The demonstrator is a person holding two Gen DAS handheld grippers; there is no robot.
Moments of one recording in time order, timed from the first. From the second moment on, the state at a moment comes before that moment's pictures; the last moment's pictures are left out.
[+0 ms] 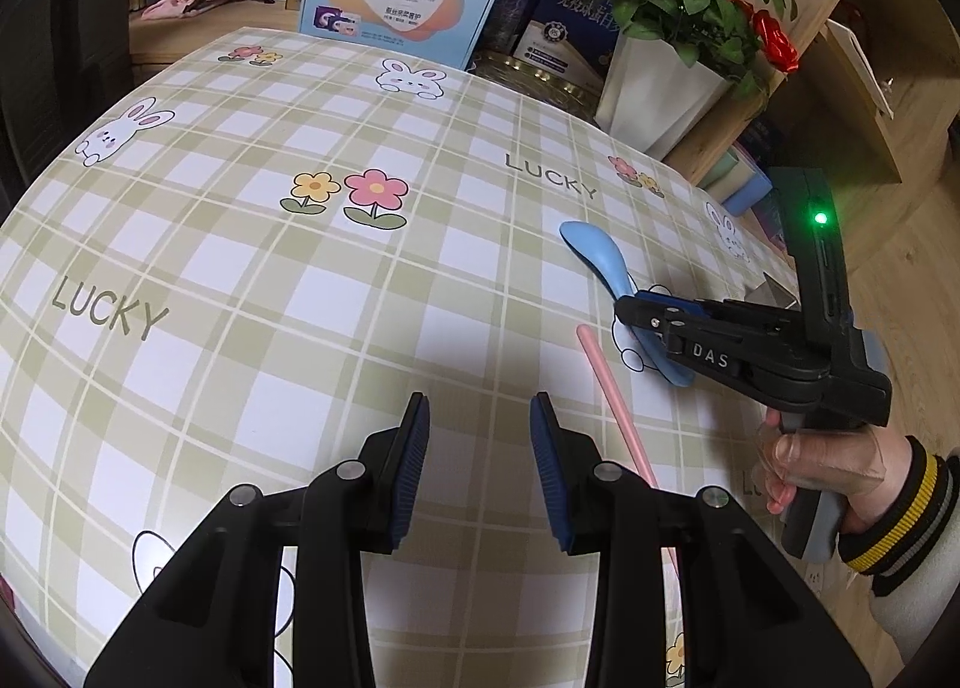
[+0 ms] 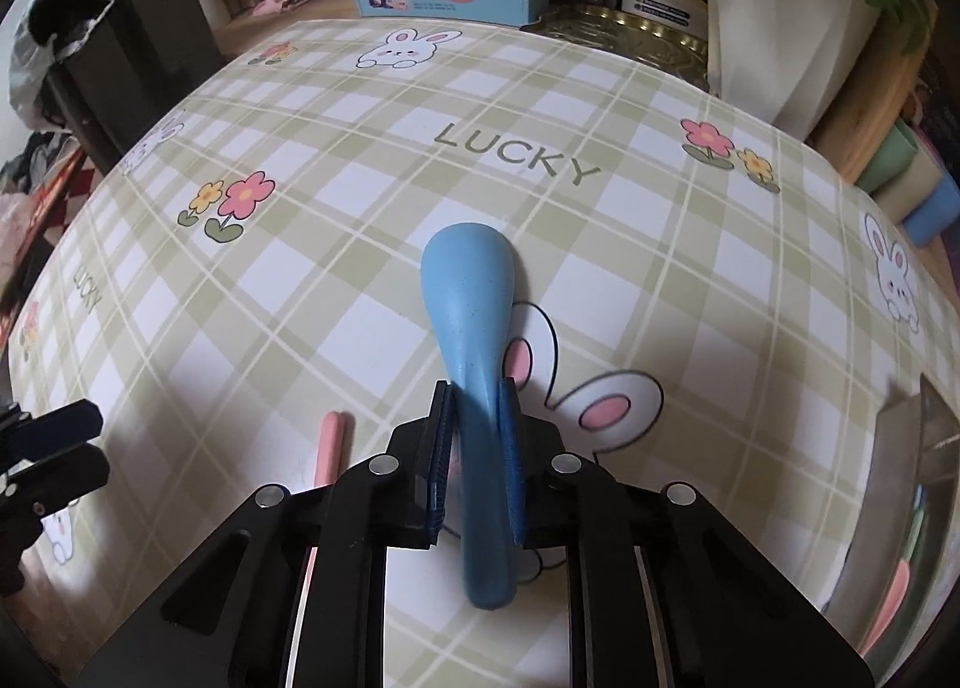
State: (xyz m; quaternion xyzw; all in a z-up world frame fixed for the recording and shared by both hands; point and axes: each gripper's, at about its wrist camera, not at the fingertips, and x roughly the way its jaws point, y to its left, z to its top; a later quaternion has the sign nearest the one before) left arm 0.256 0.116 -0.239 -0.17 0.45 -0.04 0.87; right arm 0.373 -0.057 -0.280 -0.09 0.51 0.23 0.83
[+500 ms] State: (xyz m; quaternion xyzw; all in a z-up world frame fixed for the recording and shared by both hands) left arm 0.254 0.044 -0.244 -0.13 0.48 -0.10 0.86; right arm 0.293 -0.139 -0.269 0.03 0.47 0.18 0.86
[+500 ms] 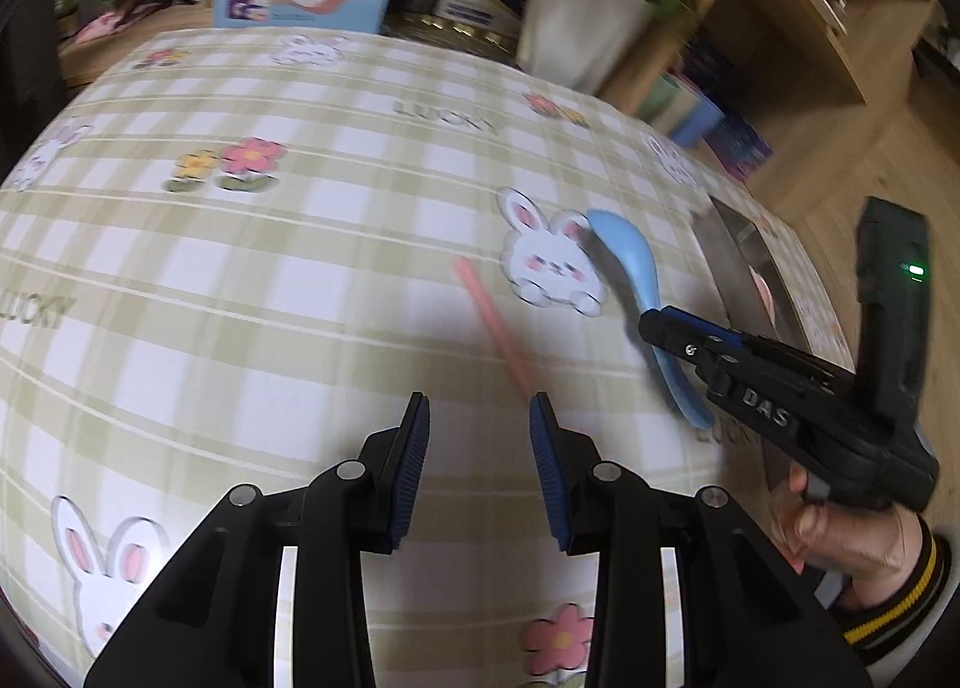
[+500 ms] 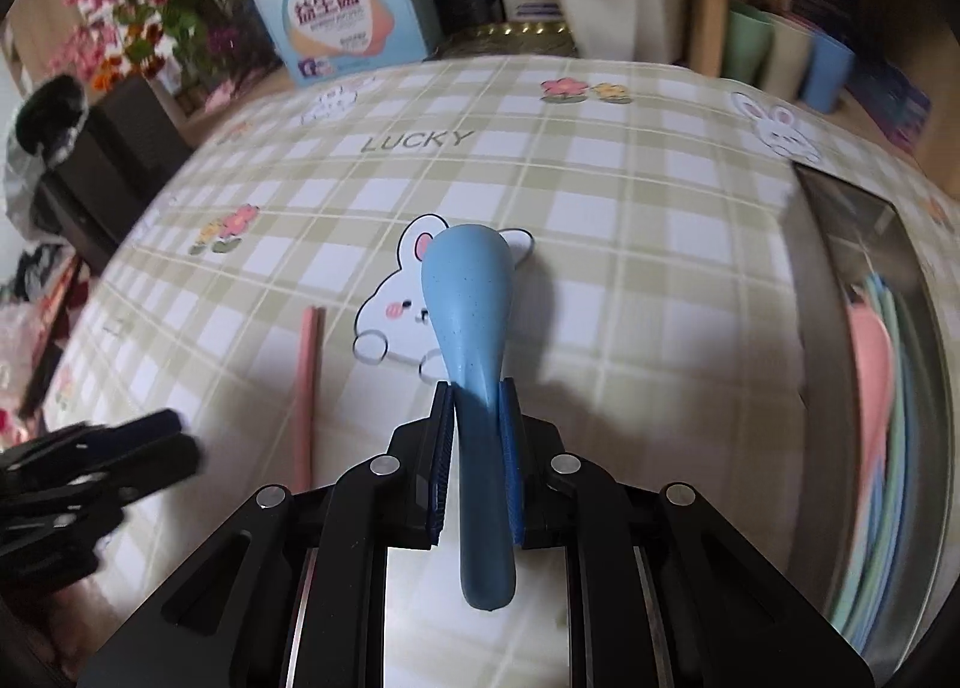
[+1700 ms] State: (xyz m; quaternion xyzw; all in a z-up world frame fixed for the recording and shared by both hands) left arm 0.257 -0.037 -0.266 0.01 0.50 -0.05 0.87; right arm 0.241 -0.258 -0.239 0.17 0.38 0.17 0.89
